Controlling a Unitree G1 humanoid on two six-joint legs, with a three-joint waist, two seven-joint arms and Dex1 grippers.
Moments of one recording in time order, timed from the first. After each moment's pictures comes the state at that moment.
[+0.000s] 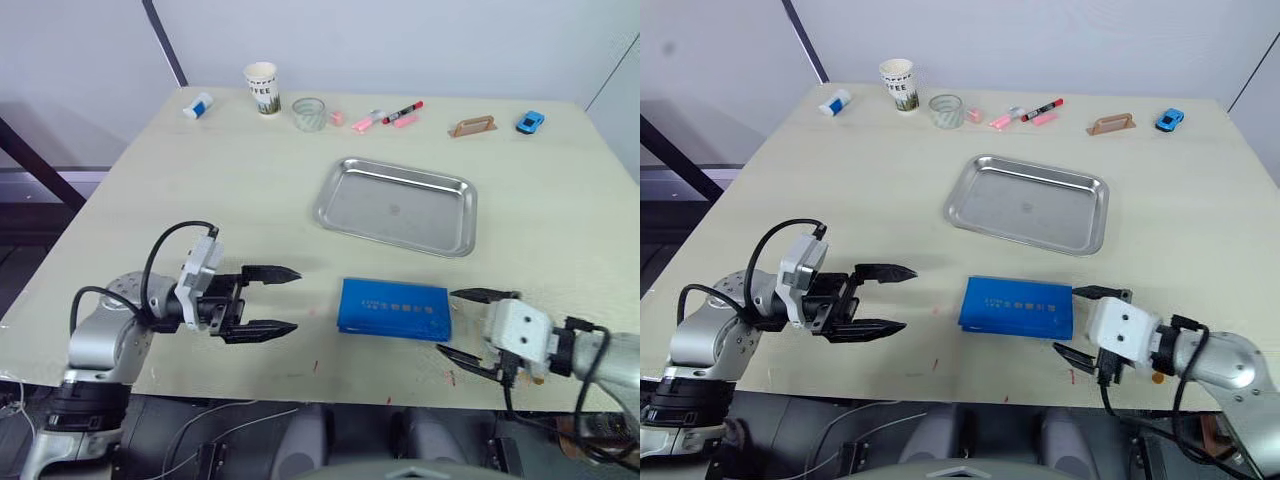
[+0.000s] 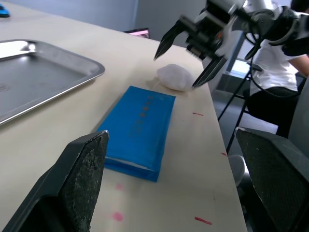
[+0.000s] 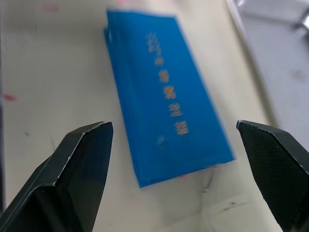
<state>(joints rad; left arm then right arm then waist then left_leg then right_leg) -0.17 0.76 0.11 -0.09 -0.65 0.35 -1.51 0.21 -0.84 0.03 -0.67 0.14 0.33 0.84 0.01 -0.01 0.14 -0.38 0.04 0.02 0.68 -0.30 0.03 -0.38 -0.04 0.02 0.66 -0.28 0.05</state>
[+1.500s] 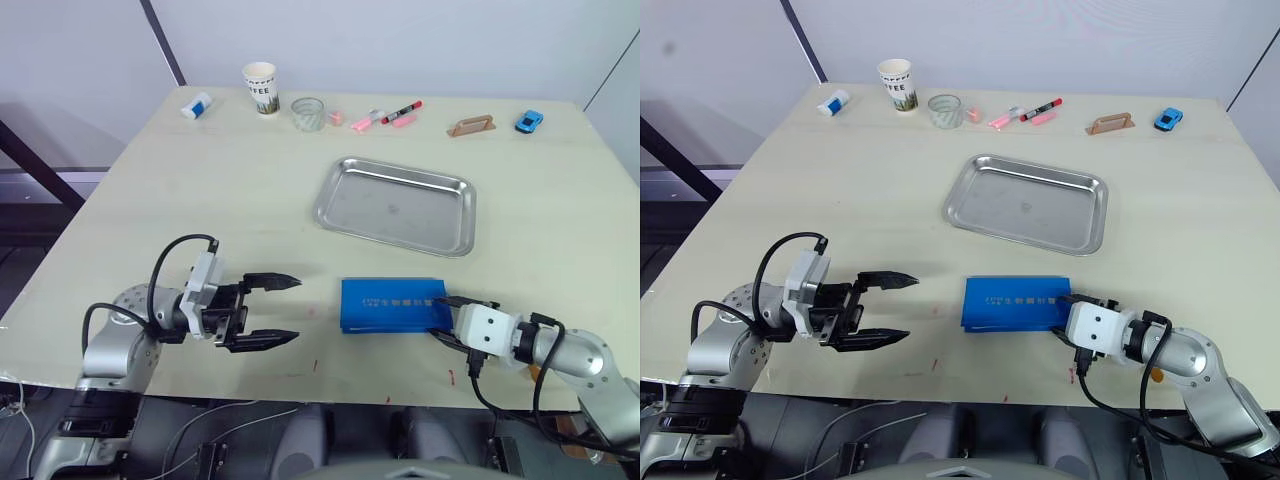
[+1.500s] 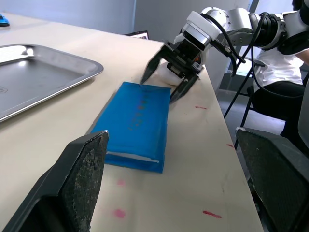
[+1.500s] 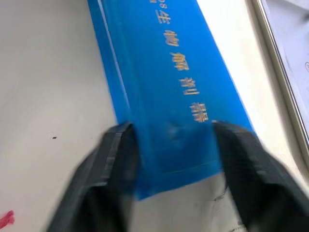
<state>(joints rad) -0.13 0.72 0.08 -0.01 -0.63 0.17 -1.52 0.11 -0.74 0.14 -0.45 -0.05 0.10 0.80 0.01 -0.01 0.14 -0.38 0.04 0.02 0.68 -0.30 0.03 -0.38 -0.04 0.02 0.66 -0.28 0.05</state>
